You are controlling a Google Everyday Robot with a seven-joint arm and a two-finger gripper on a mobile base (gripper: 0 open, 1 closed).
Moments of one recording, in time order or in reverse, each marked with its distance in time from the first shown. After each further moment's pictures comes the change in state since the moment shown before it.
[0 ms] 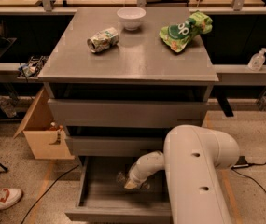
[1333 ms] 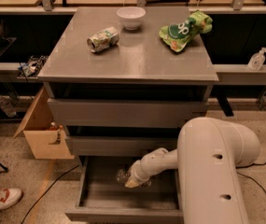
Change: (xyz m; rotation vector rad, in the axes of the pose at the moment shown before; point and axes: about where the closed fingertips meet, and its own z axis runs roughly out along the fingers) arm -0.023 0.014 -0.061 0.031 -0.040 -0.070
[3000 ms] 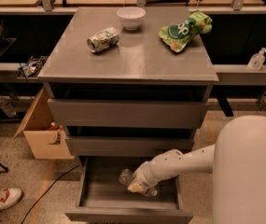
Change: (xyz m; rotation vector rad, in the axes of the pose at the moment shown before) arm -0.017 0.042 -0.097 -0.005 -0.039 0.201
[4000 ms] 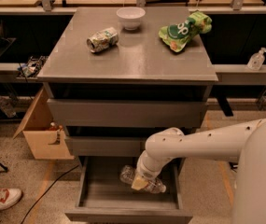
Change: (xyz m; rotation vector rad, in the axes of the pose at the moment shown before) arm -0.027 0.023 -0.098 -0.097 0.186 -0.065
